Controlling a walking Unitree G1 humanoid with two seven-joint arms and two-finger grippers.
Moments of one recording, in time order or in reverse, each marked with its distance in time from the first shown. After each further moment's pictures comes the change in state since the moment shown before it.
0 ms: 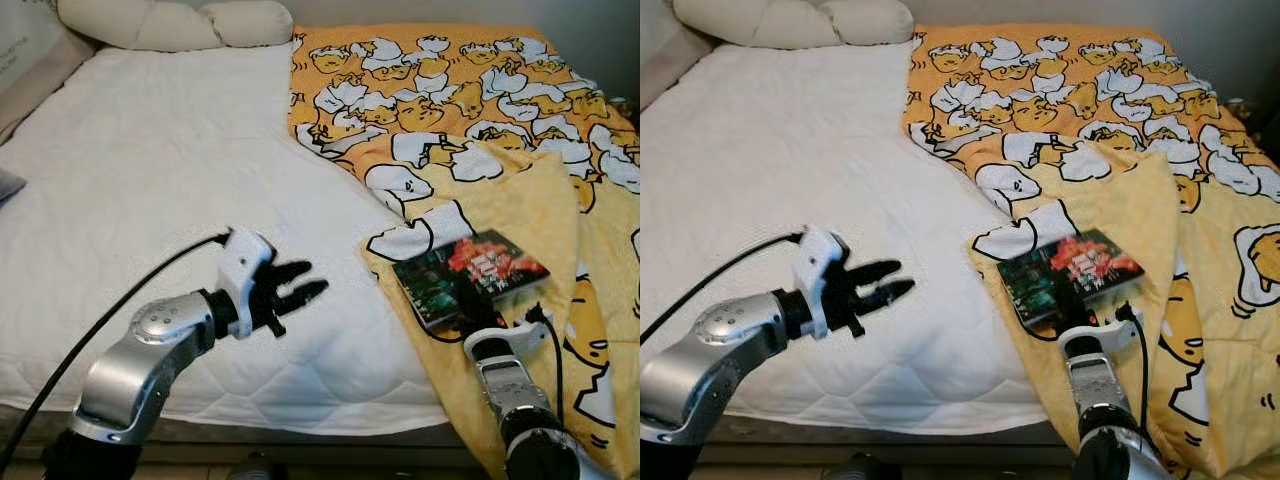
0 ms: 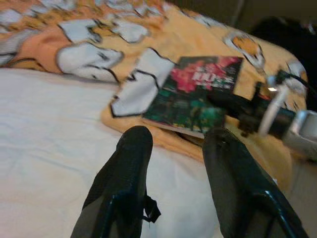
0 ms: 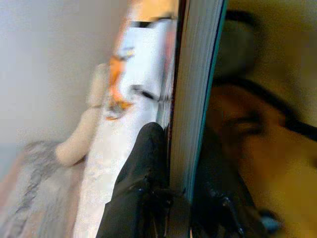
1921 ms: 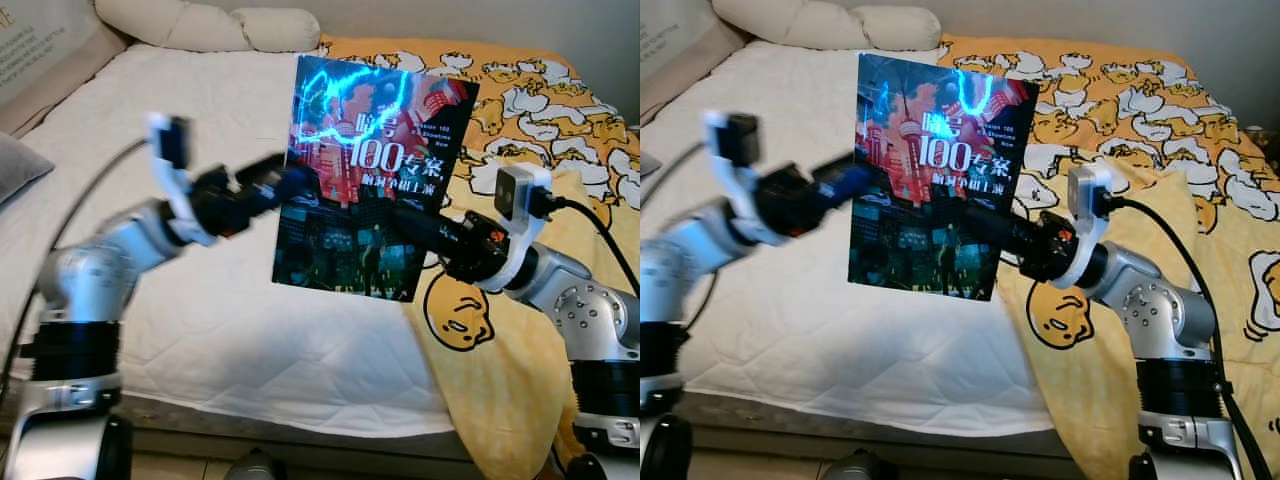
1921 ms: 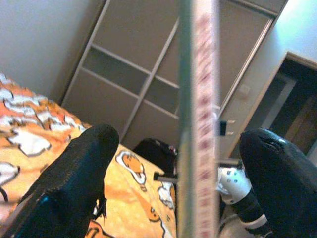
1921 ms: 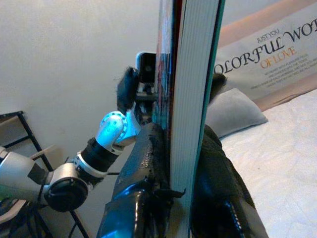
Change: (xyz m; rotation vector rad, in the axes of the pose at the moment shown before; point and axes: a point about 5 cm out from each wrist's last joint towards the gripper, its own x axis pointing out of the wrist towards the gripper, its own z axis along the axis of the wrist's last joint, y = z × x) left arm -0.004 0.044 0.083 -0.365 -0.387 -0.496; right arm -0.012 0.191 0.022 -0.451 0.697 1.201
